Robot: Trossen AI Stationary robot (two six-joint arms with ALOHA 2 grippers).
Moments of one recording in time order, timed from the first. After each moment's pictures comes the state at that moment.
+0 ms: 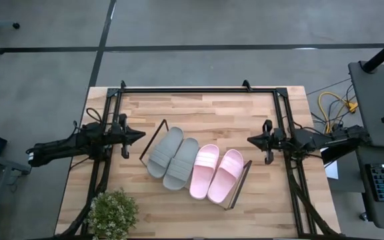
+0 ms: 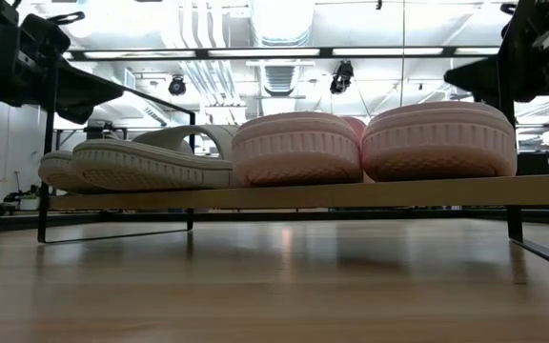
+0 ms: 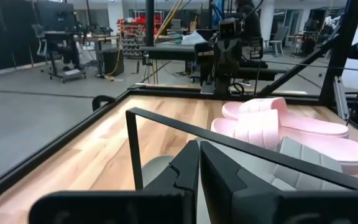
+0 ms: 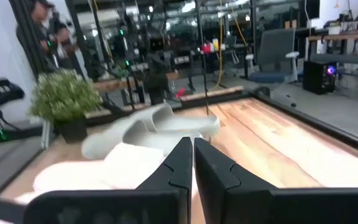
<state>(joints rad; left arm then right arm) 0.17 0.03 0.10 -0.15 0.00 -0.01 0.16 0.13 0.01 0.17 0.27 0.14</state>
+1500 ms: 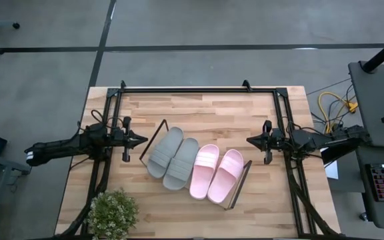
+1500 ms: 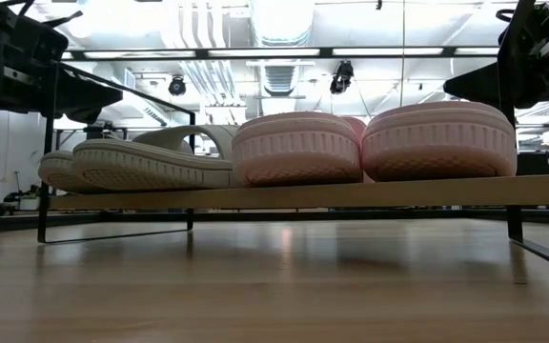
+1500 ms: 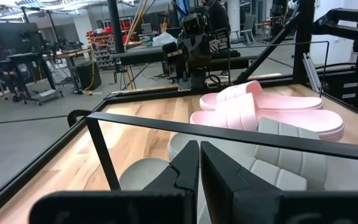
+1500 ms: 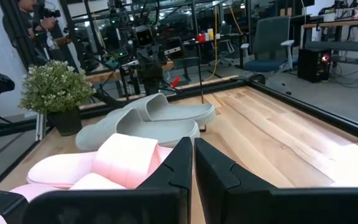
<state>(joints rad) 0.17 0.07 0.04 -0.05 0.12 0.14 0.16 0.14 0.01 0.12 0.29 0.17</state>
